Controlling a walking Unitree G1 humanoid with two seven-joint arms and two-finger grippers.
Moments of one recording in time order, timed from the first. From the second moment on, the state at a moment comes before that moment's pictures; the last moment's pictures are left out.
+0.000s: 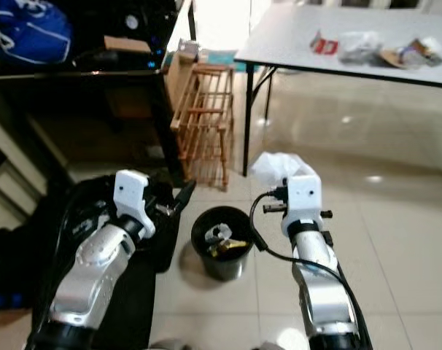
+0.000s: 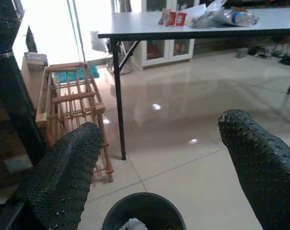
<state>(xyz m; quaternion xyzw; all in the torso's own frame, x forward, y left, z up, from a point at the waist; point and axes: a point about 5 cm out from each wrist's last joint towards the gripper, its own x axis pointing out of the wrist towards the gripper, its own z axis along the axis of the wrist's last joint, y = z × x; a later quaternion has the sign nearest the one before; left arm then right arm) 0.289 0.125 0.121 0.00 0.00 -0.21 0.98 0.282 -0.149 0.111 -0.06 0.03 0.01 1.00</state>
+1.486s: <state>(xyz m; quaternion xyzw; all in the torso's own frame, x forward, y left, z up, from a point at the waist) 0.293 0.124 0.119 0.03 -0.01 -0.22 0.98 0.287 -0.142 0.117 -0.05 0.02 0.02 1.00</state>
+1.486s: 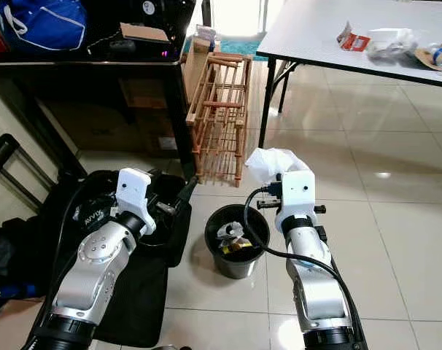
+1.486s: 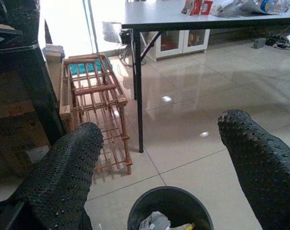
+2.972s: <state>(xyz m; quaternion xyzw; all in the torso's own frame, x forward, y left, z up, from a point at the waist) 0.289 0.125 0.108 0.04 0.02 -0.23 0.97 0.287 -0.132 0.114 -0.05 0.03 0.04 1.00</state>
